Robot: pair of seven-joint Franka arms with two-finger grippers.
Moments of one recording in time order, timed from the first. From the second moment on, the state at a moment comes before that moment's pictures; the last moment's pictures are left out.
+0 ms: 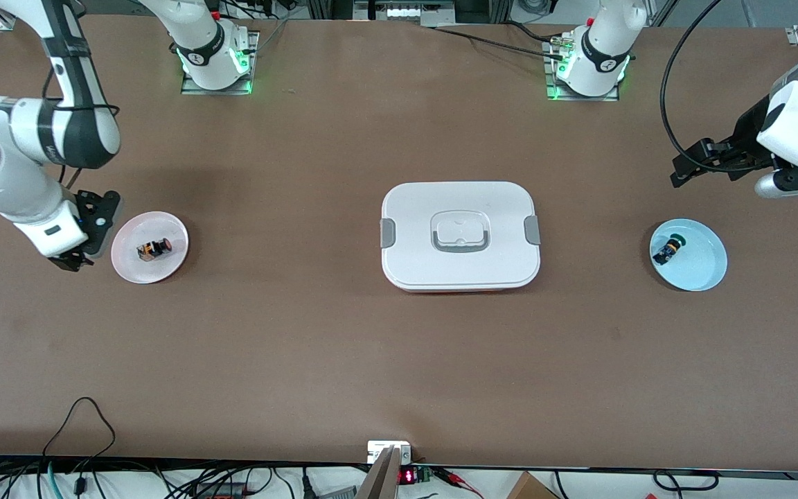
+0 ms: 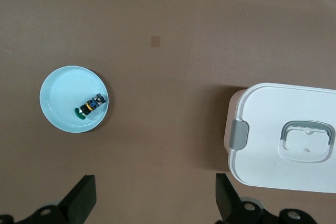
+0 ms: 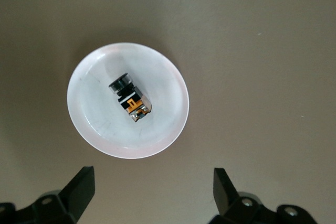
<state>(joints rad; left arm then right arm) 0.03 -0.01 -0.11 -1.65 -0.05 1.63 -0.24 0.00 0.18 -0.09 -2.00 -0.17 2.20 -1.35</state>
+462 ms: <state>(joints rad) 0.03 -0.01 -0.11 -1.64 -0.05 1.61 -0.23 0.02 0.14 -0.09 -1.91 -0.11 2.01 -0.93</state>
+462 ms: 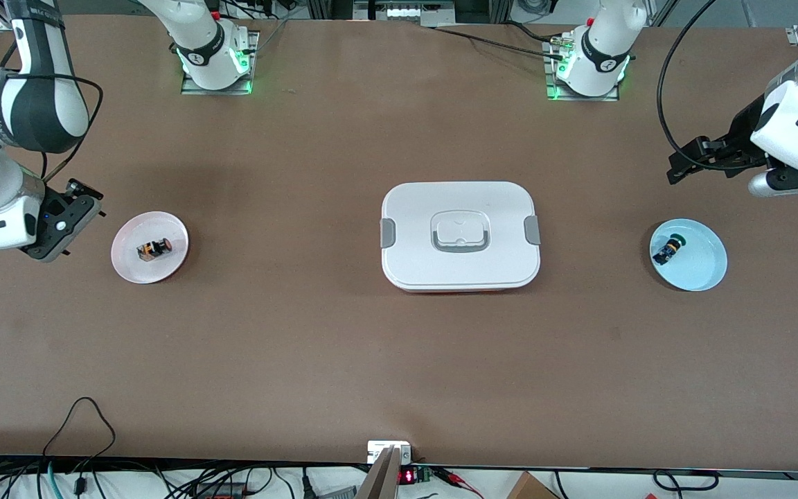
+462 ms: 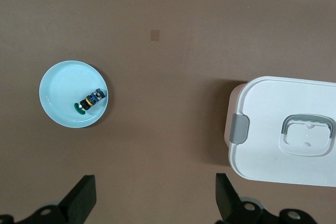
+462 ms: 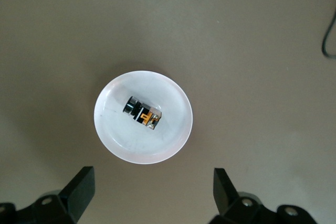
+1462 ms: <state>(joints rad) 0.03 -0.01 -0.11 -1.64 0.06 1.61 -0.04 0.08 0.10 -0.10 -1.67 -0.14 1.64 -0.19</state>
